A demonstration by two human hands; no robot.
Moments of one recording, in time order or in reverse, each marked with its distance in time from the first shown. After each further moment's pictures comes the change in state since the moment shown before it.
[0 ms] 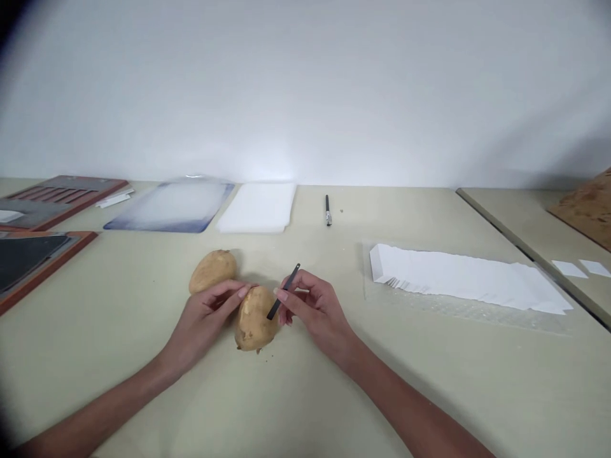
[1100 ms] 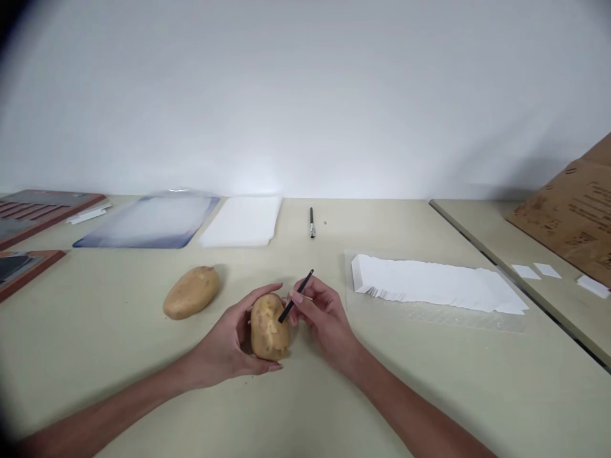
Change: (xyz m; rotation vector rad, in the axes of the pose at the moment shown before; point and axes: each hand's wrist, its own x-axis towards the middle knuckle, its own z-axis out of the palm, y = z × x) left_hand 0.011 0.007 0.051 -0.220 -0.512 0.038; right_hand -0.008 -0.003 -0.032 0.155 0.097 -0.066
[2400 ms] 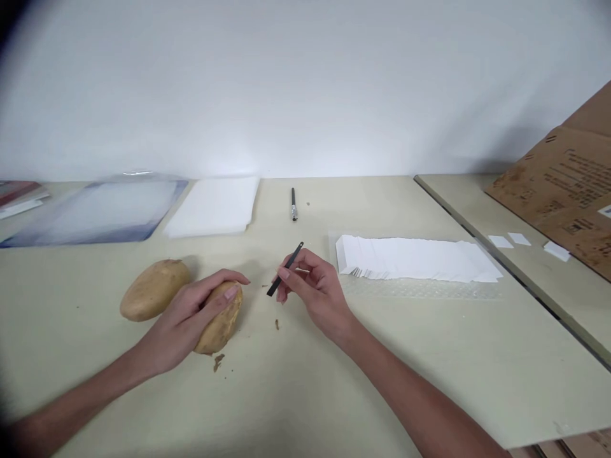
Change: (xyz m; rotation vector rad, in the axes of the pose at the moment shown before) left_hand 0.007 0.034 -0.017 0.527 0.167 0.039; right_hand 0.007 -0.021 -0.015 -0.193 0.063 -0.087
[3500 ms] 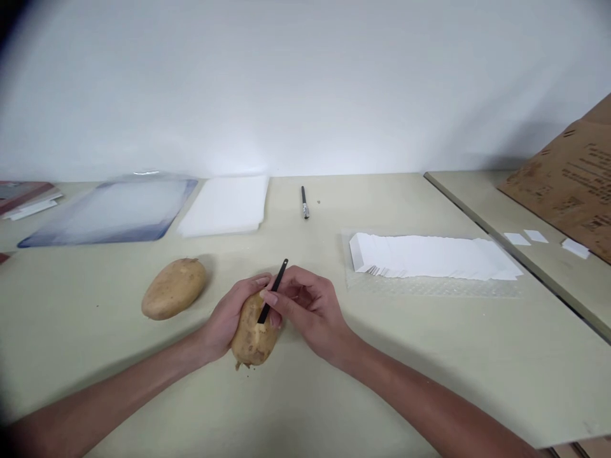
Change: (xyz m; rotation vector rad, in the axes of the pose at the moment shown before) left_hand 0.019 -0.007 0.036 -0.881 -0.239 -0.156; right_hand -0.013 0.011 0.041 0.006 -0.066 -0.018
